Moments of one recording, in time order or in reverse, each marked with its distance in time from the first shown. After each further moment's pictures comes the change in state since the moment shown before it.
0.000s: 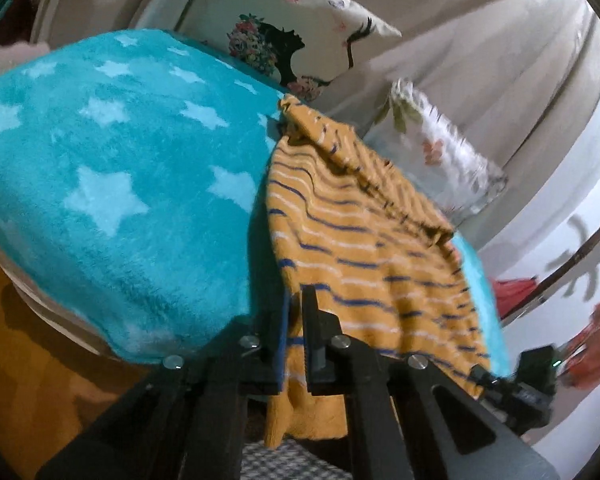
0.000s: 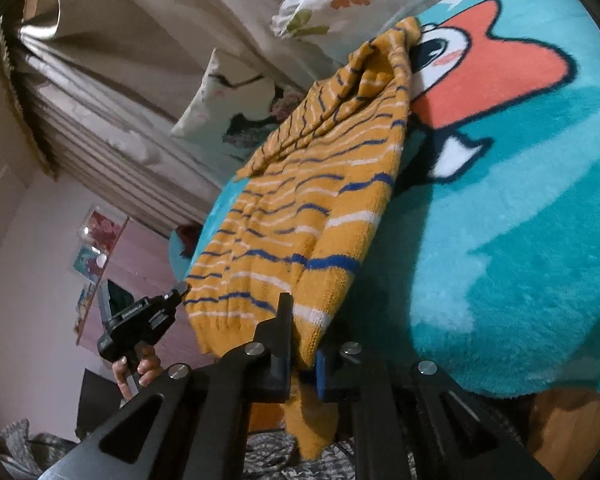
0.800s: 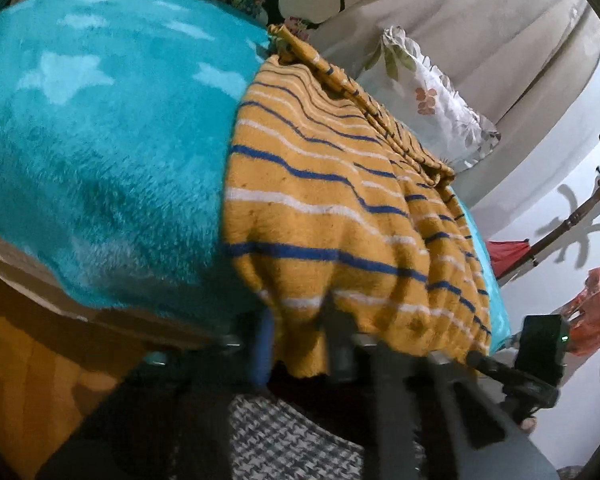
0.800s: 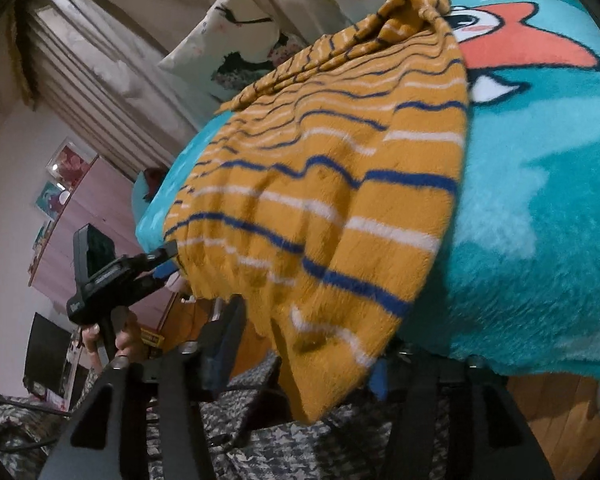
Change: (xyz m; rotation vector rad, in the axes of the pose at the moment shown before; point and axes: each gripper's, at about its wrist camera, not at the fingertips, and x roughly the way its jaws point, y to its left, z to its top) left arm 0.035 0.022 -0.047 -0.007 0.142 -0.124; right arm 0.038 0.012 -0.036 -0.153 0.129 -0.103
